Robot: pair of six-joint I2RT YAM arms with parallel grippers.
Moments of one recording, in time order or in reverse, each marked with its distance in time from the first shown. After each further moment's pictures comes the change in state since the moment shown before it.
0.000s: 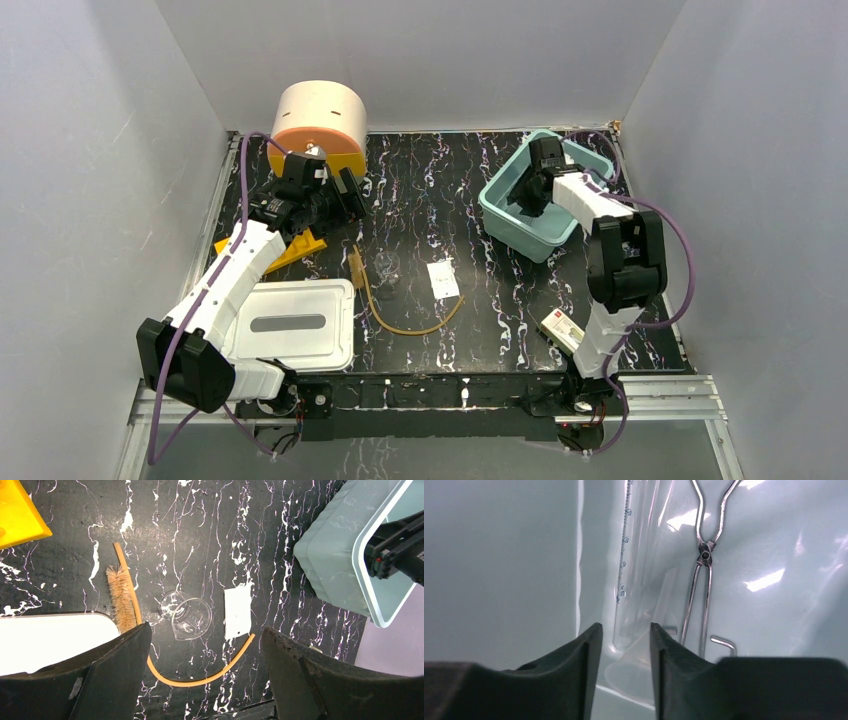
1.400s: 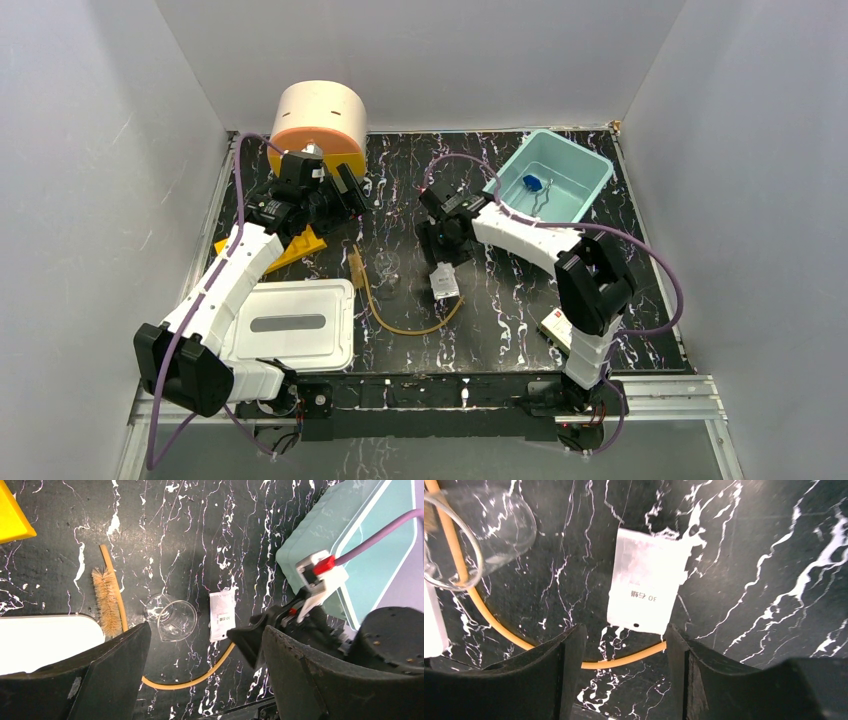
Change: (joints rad) left arm 0.000 -0.019 -0.002 0.030 0.012 -0.057; right arm 0.569 -0.050 0.051 -0.290 -0.048 -0.349
